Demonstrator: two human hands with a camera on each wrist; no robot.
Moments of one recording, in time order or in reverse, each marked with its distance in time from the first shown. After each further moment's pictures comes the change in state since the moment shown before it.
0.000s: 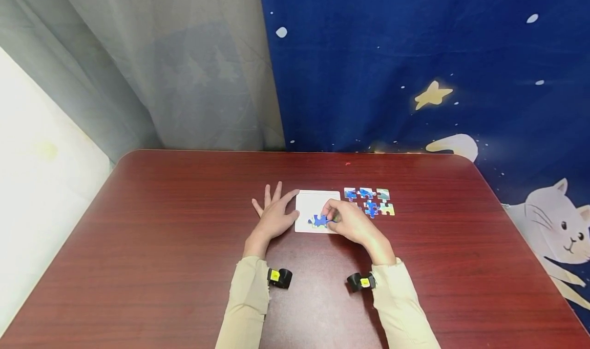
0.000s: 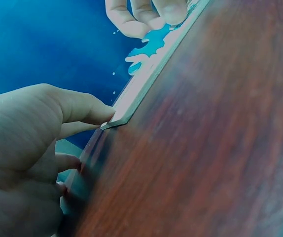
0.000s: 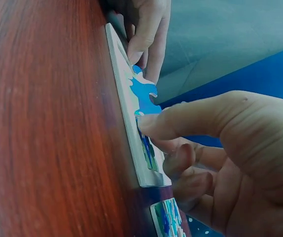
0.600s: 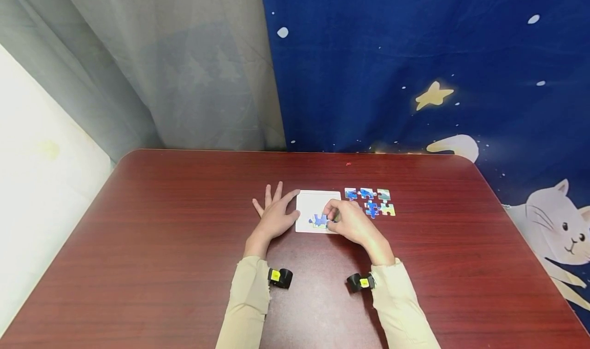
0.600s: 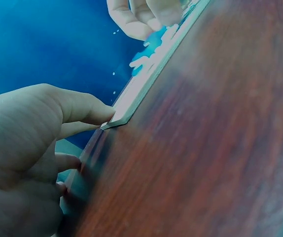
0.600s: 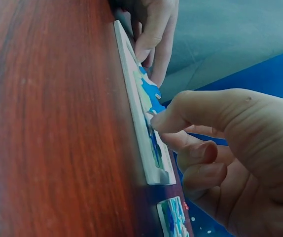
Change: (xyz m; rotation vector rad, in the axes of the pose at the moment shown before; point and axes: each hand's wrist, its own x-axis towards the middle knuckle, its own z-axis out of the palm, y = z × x) left_hand -0.001 0.002 -0.002 -0.004 0.007 0.007; right_hand 0.002 0.003 0.002 -0.054 0.073 -0.041
